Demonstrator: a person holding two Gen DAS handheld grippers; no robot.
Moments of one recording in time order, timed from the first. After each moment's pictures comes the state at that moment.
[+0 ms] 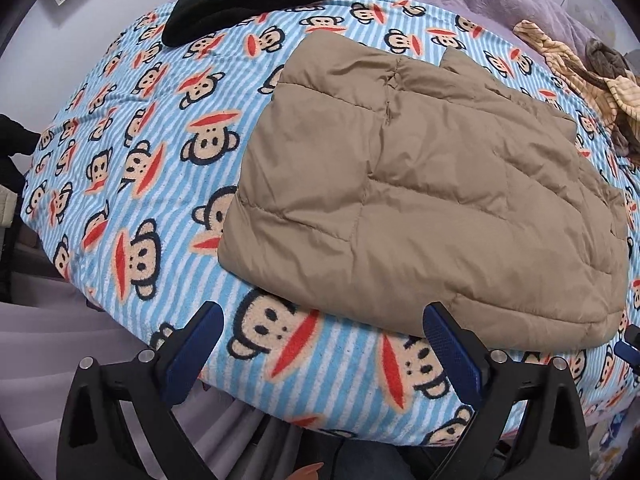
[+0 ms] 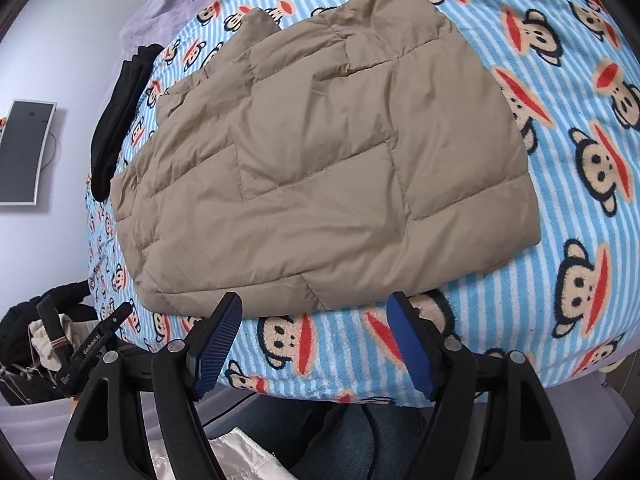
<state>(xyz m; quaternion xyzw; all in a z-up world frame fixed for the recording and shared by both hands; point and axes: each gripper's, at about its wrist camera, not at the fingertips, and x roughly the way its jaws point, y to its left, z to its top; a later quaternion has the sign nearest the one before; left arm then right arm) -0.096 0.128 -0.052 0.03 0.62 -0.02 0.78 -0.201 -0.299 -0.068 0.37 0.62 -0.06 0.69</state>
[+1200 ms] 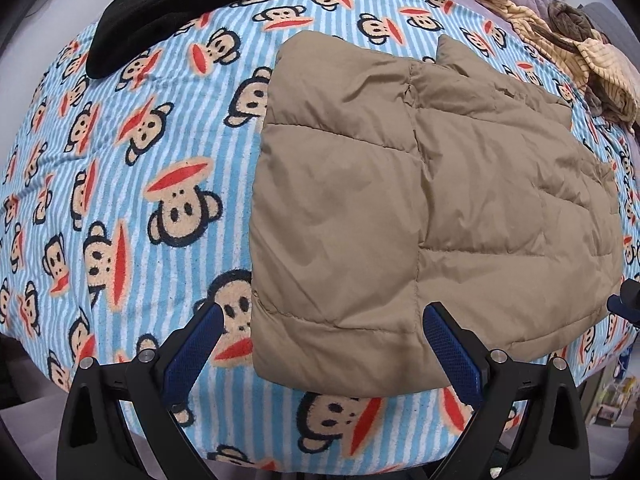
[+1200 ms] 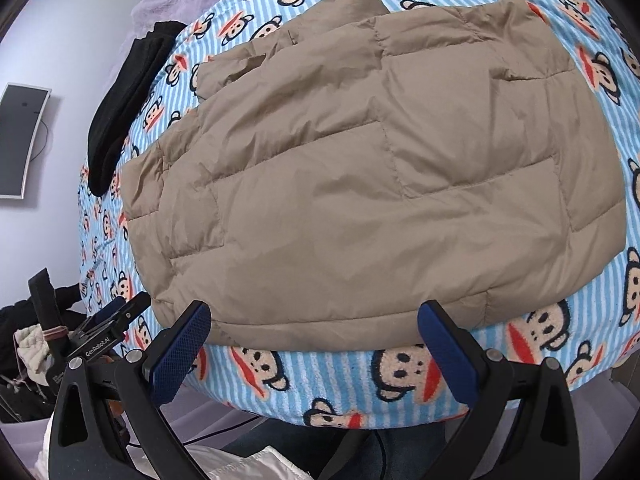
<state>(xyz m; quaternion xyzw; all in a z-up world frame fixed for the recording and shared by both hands) -0.001 0.163 -0.084 0.07 0.65 -0.14 0.75 -0.117 -0.191 -0.066 0.34 0.62 -0.09 0.70</state>
